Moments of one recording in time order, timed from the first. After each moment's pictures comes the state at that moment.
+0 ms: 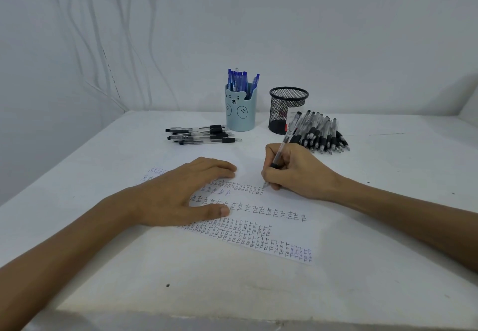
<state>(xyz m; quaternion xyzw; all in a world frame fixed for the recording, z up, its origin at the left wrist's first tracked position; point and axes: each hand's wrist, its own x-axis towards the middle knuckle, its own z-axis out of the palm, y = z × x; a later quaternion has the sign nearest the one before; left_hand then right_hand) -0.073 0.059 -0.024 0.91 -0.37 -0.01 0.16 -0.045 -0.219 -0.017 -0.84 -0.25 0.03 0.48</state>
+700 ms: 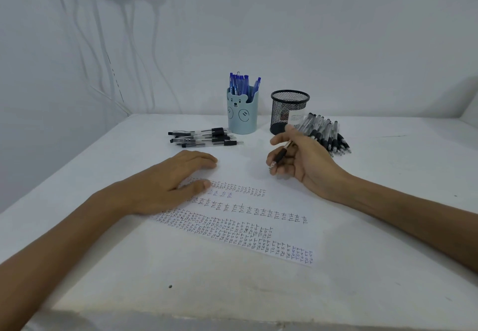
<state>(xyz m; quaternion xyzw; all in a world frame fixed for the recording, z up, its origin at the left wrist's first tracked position) -0.053 0.089 -0.029 0.93 -0.32 0.02 0.18 -0.035 -0.220 -0.011 -0.63 -0.09 0.08 0.77</state>
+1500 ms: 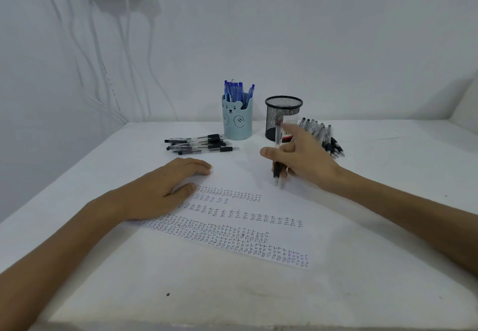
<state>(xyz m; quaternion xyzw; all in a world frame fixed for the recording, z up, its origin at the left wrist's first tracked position) -0.041 0.101 -0.038 0.92 -0.34 0.02 0.21 -0.026 -0.231 -0.003 -0.83 -0.13 -0.02 0.55</state>
